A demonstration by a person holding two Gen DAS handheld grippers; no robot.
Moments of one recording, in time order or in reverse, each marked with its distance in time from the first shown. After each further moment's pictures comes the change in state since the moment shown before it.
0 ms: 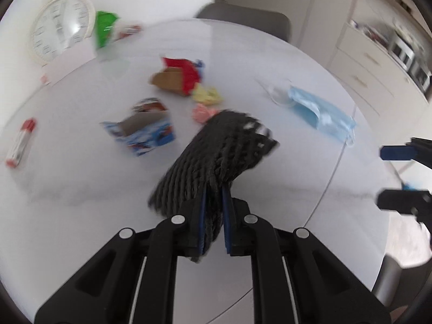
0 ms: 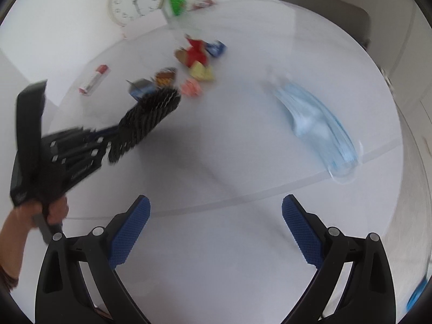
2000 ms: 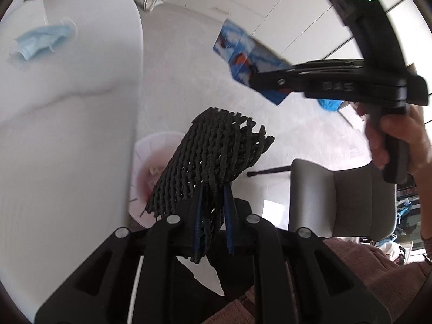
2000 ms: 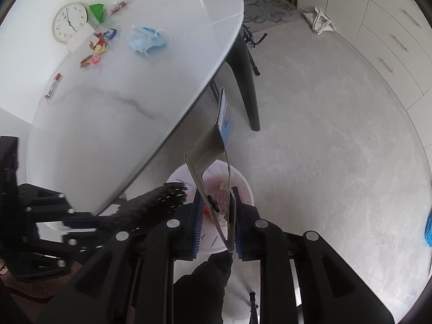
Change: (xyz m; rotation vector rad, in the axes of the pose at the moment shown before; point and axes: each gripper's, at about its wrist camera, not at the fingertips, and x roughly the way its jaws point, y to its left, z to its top) left arm -0.016 -0.352 -0.137 0.374 0.429 -0.480; right arm -0.124 -0.218 -0.246 0.297 0.084 -0.089
